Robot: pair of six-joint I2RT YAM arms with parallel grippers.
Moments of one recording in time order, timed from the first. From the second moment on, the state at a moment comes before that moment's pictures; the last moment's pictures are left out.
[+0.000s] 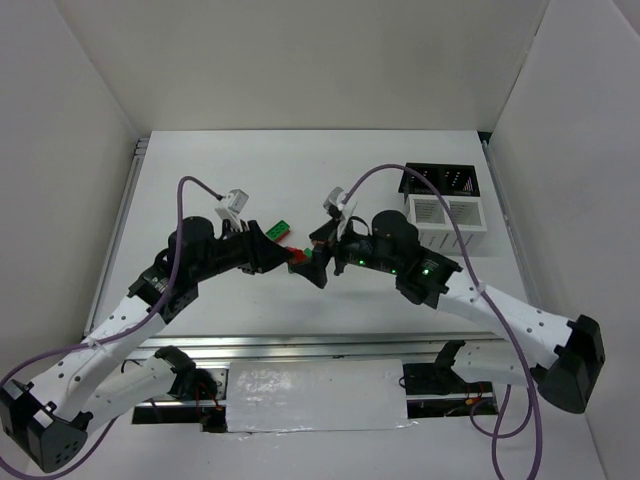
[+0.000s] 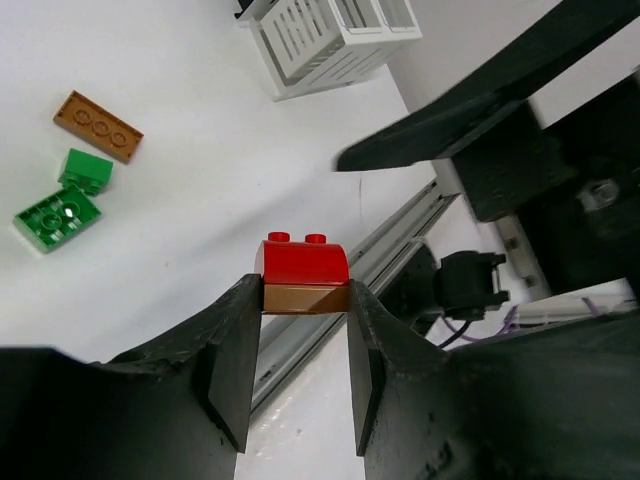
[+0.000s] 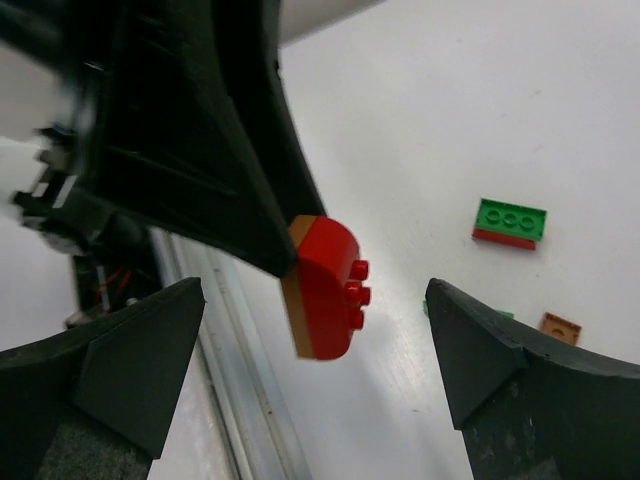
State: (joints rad) left arm -0.57 0.86 0.79 -0.20 0.34 -0.71; right arm 0.90 1.12 0.90 0.04 -0.23 0.13
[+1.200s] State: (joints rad) left arm -0.57 0.75 0.70 0.18 0.87 -0.58; right arm 0.80 0.97 0.83 0.14 -0.82 0.28
